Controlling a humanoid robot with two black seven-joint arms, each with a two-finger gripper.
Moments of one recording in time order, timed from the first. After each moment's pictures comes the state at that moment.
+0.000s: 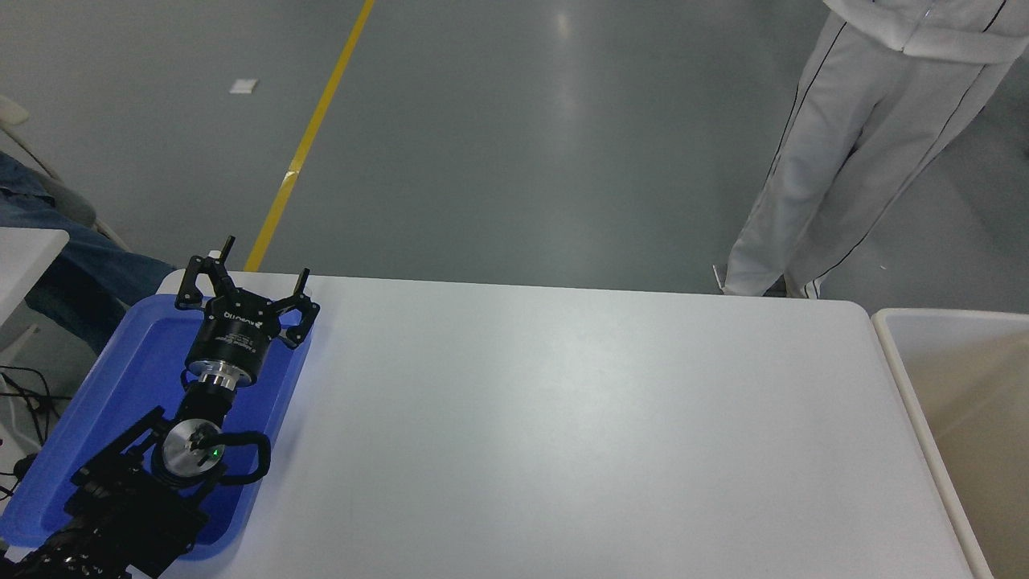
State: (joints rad) left arm -0.52 0.21 -0.98 -0.54 -0.09 -0.62 -0.36; right arm 2.11 -0.95 -1.62 1.06 -0.33 0.74 -0.09
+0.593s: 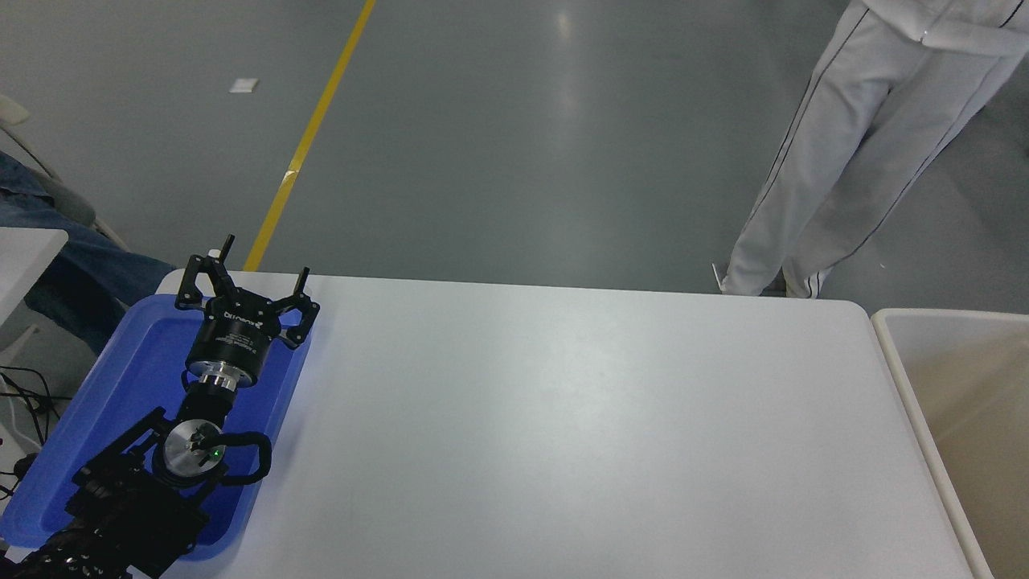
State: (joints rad) left arm -0.52 0.21 -0.98 -0.54 -0.09 -0.62 -0.36; right arm 1.40 -0.93 -1.11 0.83 -0.33 0.22 -0.09
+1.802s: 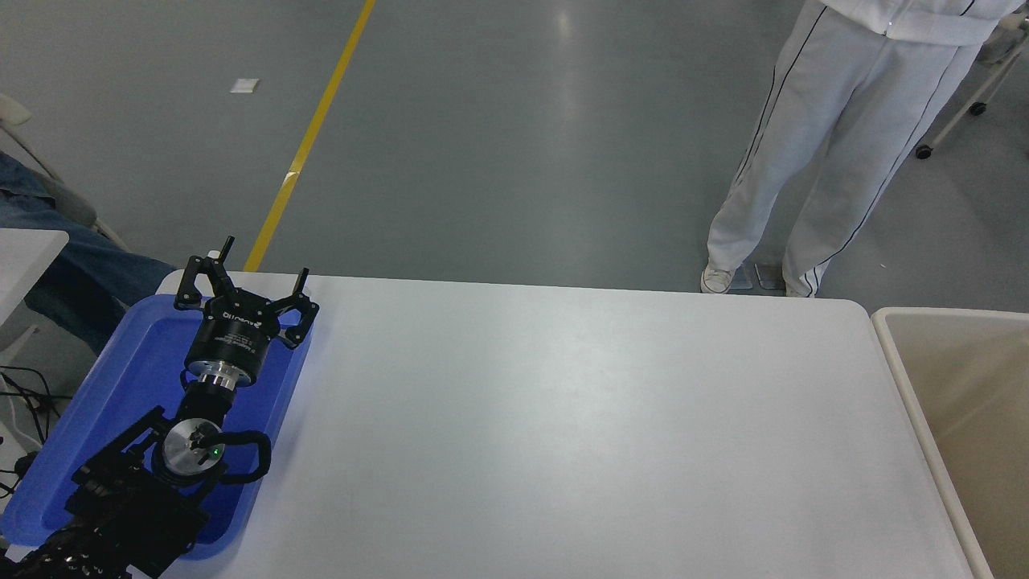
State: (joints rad) left arm -0.52 0.21 -0.98 -0.54 -0.09 -0.62 -0.36; right arm 0.65 -0.55 -0.63 0.12 -0.31 -0.05 -0.09
